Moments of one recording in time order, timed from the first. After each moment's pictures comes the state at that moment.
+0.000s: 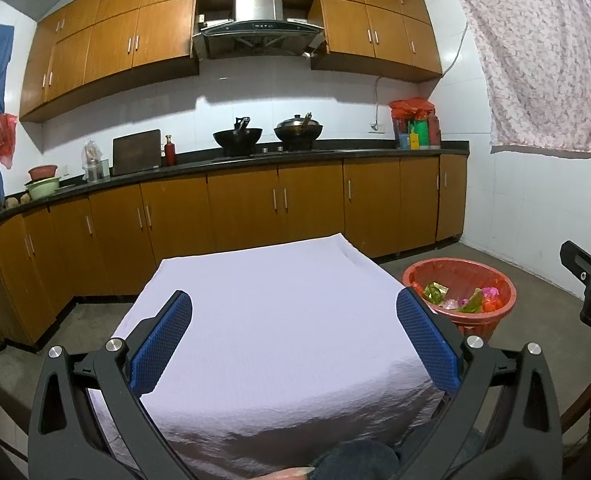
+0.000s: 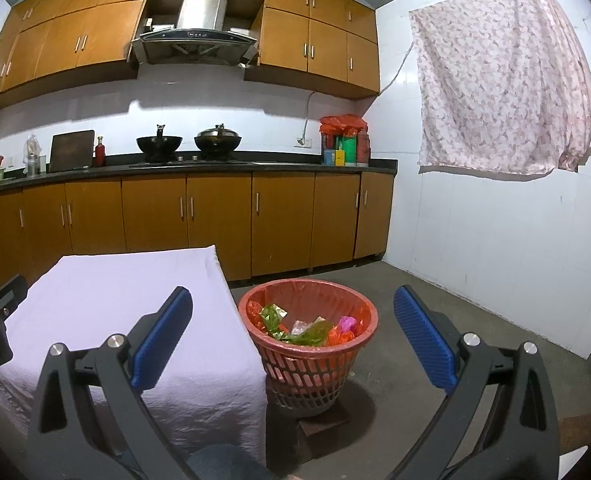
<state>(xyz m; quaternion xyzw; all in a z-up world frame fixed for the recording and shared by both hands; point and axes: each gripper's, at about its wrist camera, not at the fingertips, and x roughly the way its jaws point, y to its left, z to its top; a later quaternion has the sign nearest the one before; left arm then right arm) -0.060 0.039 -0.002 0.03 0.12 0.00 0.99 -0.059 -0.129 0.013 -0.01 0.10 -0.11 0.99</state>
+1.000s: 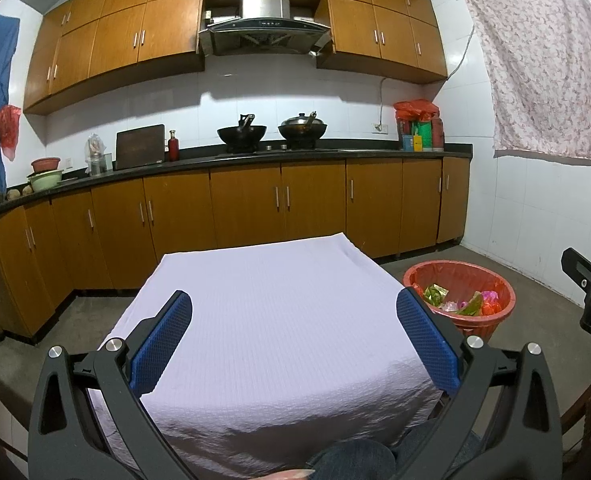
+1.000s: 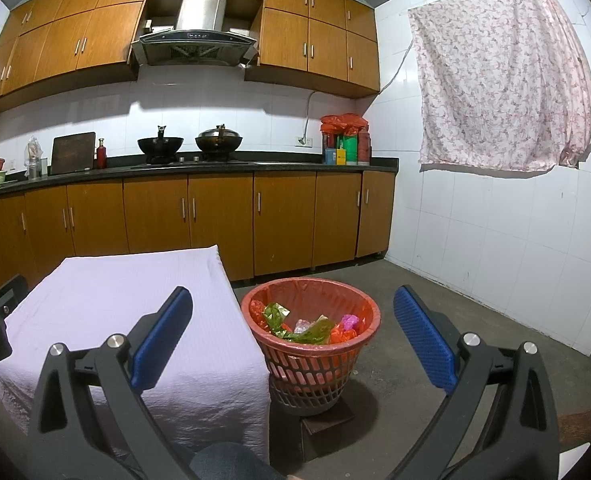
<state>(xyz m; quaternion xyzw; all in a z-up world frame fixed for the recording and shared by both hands) -0.062 0.044 -0.002 0.02 0.12 0.01 0.99 -0.060 -0.129 0.011 -0.01 0.11 -0.11 0.99</state>
